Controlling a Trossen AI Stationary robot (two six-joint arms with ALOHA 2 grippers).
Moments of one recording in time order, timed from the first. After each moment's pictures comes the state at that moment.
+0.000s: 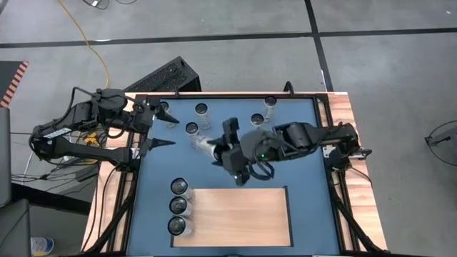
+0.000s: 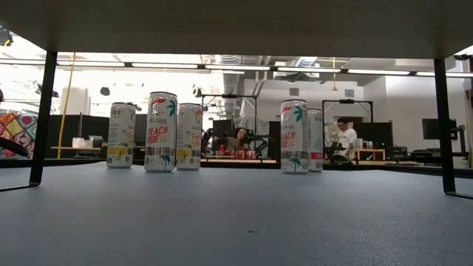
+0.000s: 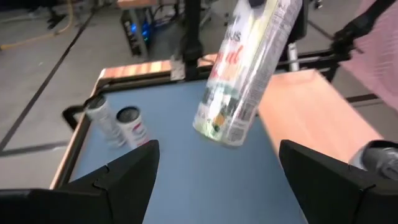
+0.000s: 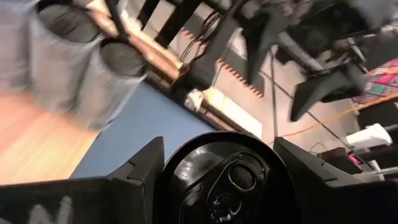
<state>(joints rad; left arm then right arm) 0.17 0.86 1.26 -0.69 0.21 0.14 0.28 1.91 2.35 -0.90 0.39 -0.55</state>
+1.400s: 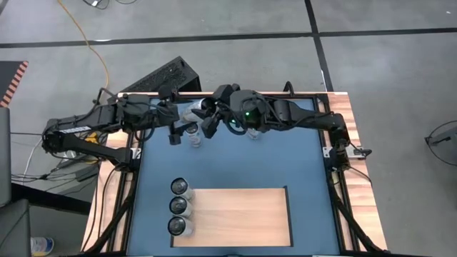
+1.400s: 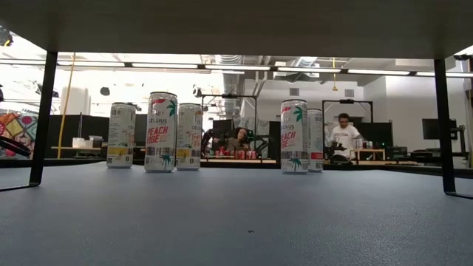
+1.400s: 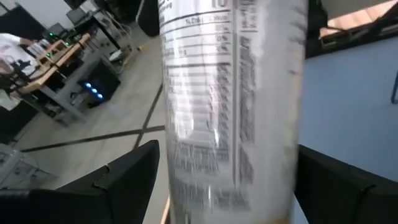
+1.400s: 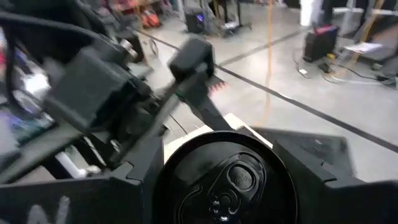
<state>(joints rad) 0.09 1.03 1.26 -0.49 -0.36 0.38 0.05 1.97 2.35 -0.59 0.46 0.32</state>
